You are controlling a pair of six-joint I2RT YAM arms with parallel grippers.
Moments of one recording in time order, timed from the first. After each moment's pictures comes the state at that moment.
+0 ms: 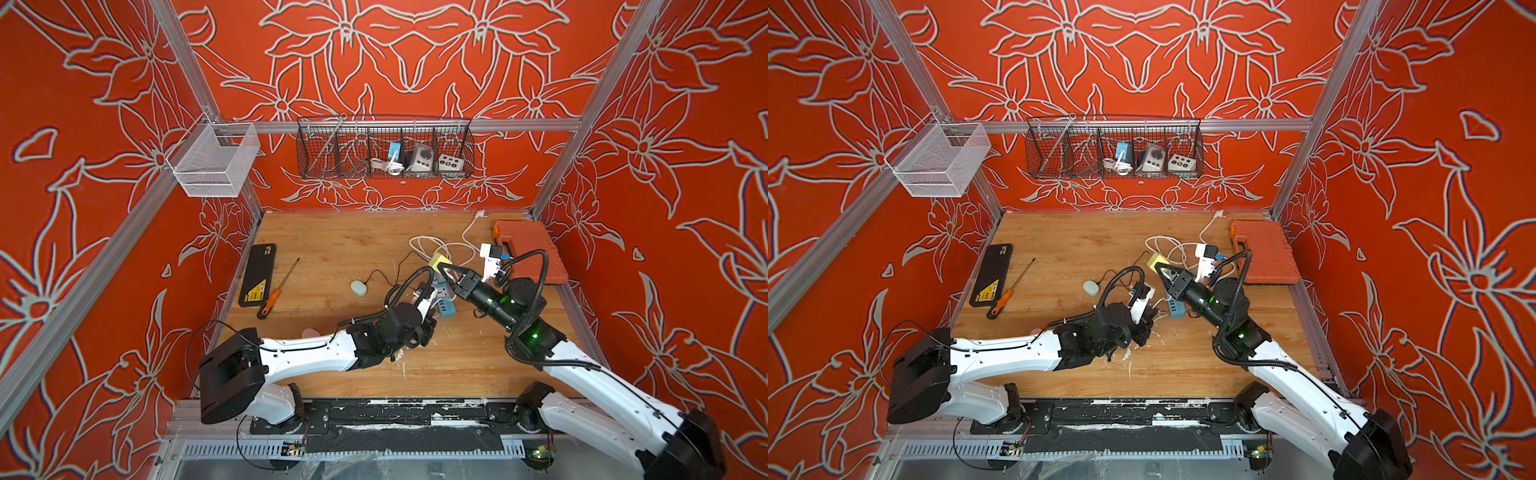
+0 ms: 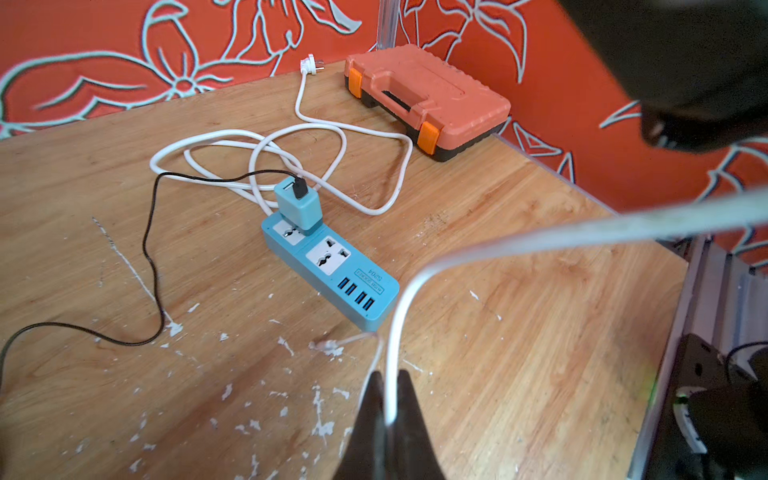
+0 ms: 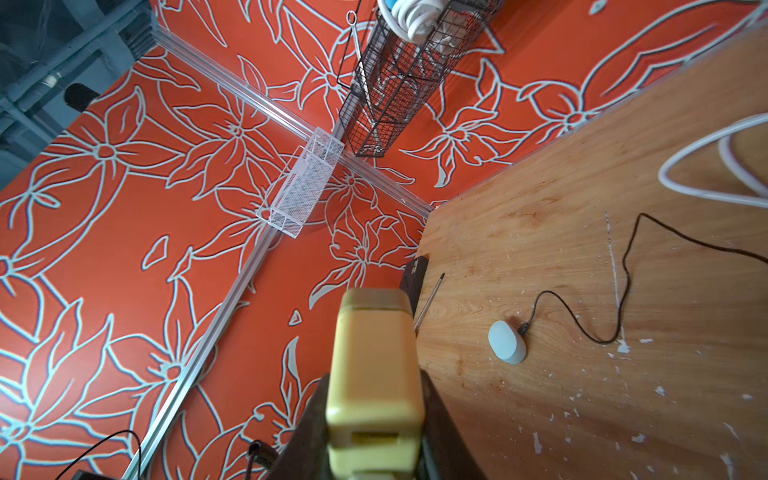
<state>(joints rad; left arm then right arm) -1.08 1.38 0.80 0.14 -0.30 -0.29 0.63 0.88 0.59 0.29 -0.19 0.98</state>
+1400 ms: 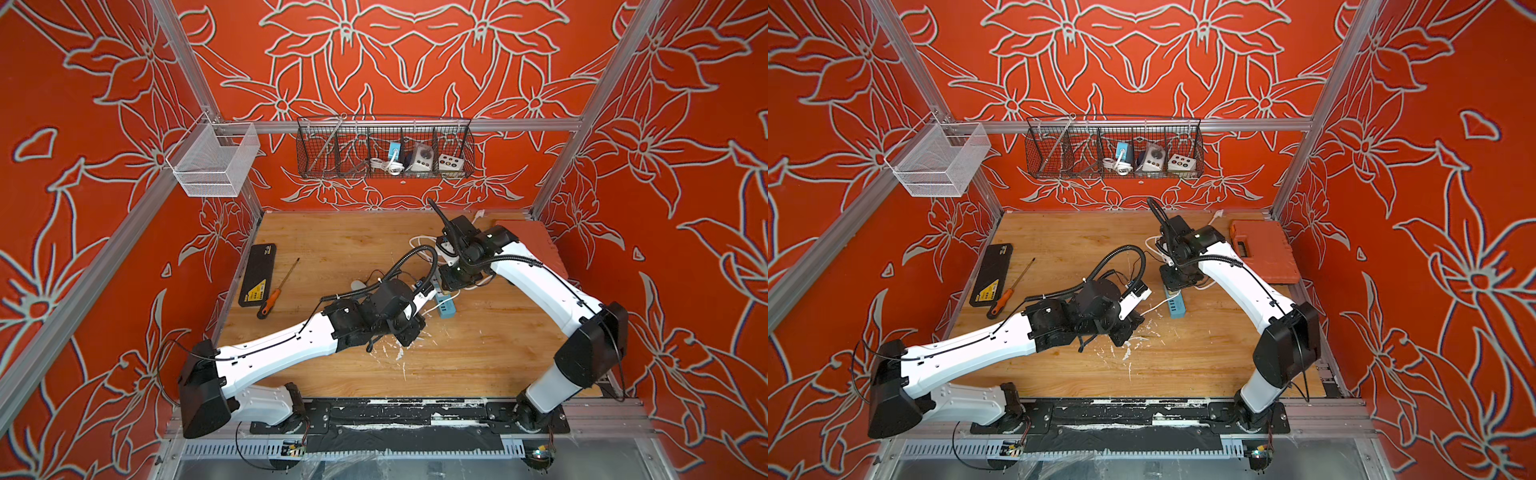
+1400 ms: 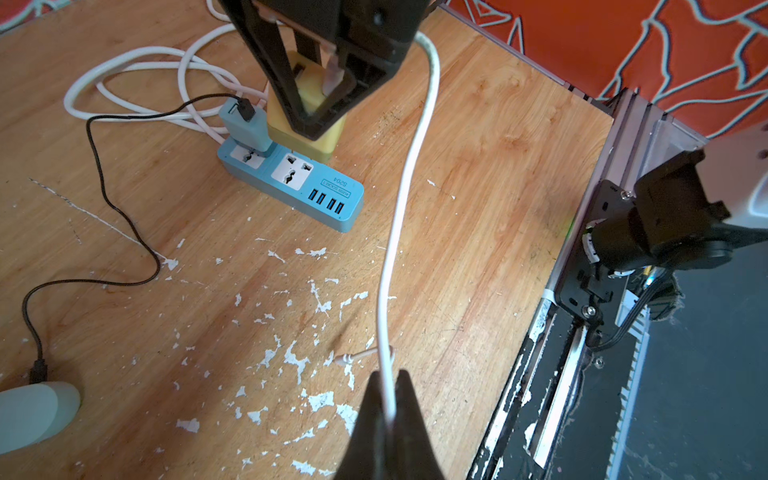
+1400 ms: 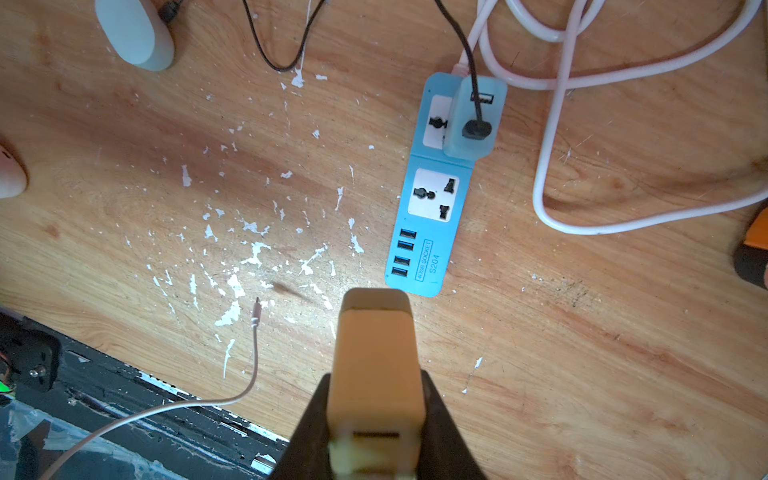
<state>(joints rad) -0.98 1.29 1.05 -0.48 0.04 -0.16 0.55 1.64 1.55 -1.23 -0.08 0.15</state>
